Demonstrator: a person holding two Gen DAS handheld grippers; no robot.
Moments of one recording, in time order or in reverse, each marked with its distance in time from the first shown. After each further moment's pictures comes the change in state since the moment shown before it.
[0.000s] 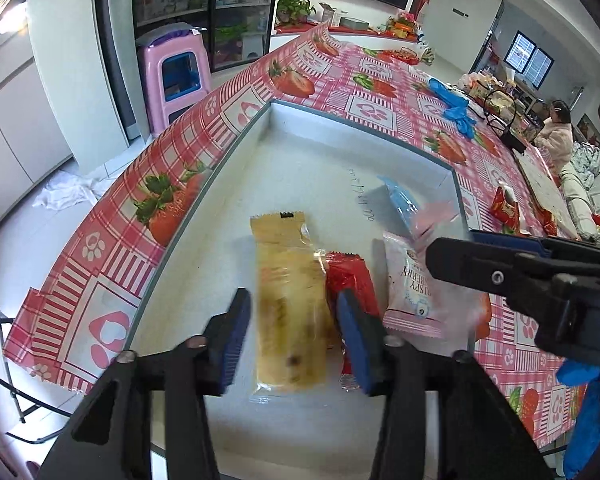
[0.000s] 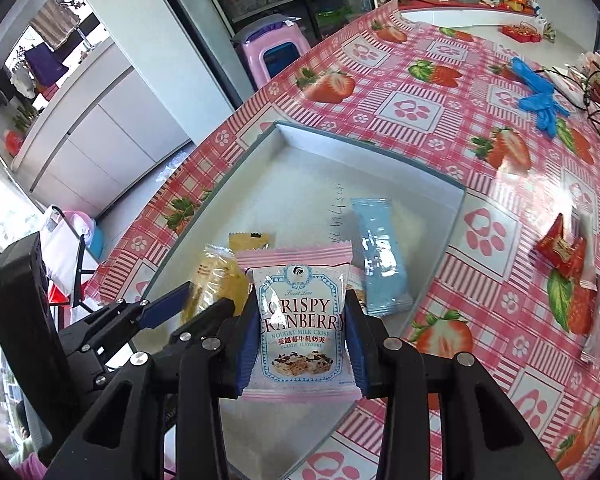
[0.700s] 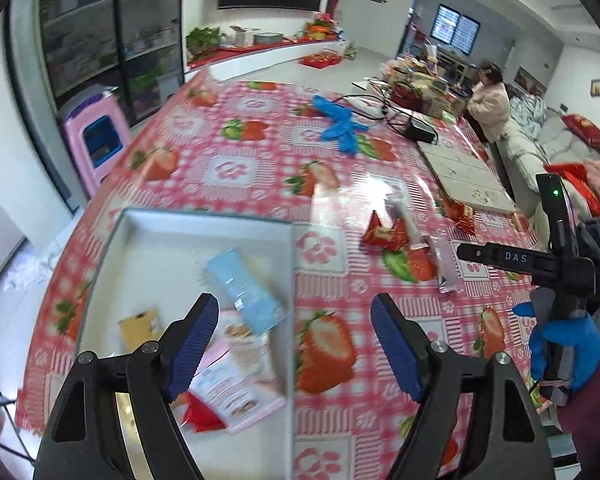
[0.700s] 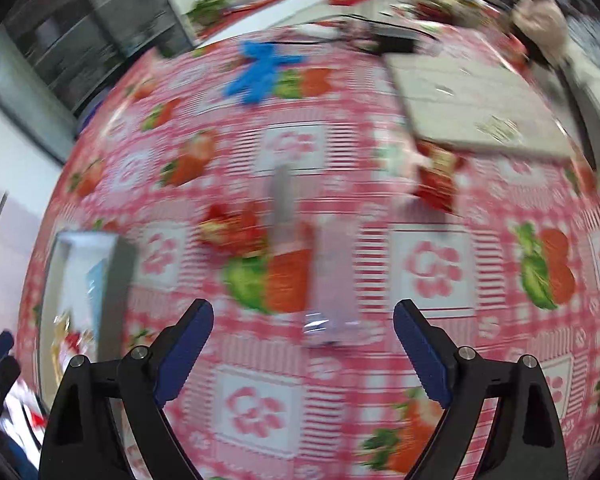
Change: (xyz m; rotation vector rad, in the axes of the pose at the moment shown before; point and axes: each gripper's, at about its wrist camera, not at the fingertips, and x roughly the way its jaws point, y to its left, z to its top) left arm -0.035 -0.147 0.053 0.252 -0.052 -0.131; right arm -0.087 -0.249 -0.053 0.489 -0.090 -0.302
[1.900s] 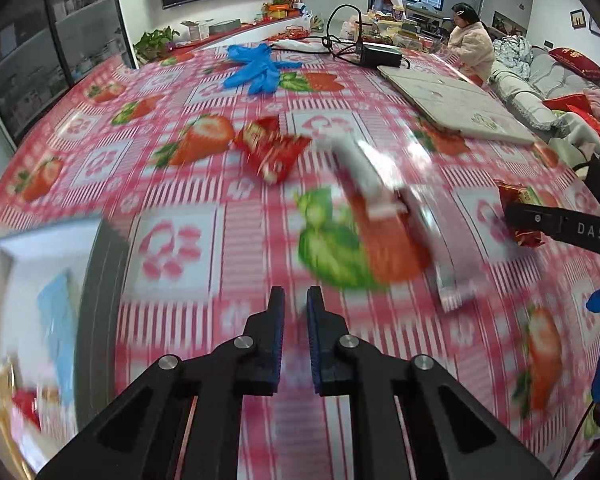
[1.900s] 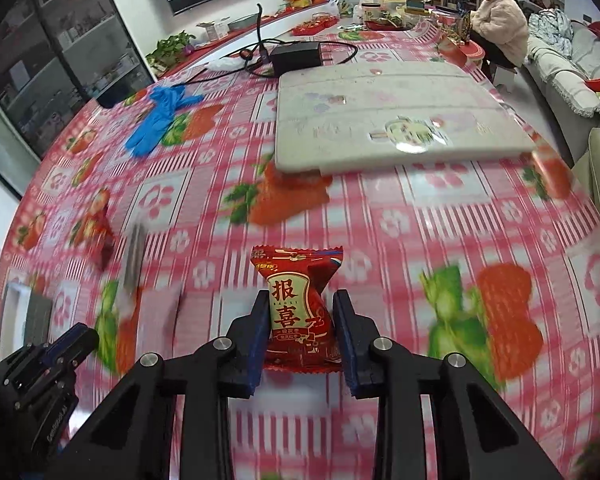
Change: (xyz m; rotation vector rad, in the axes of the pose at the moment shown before) left arm 0.136 -0.101 -0.030 0.161 0.058 0.030; right arm 0.025 -0.103 0.003 0.035 -0.145 -0.042
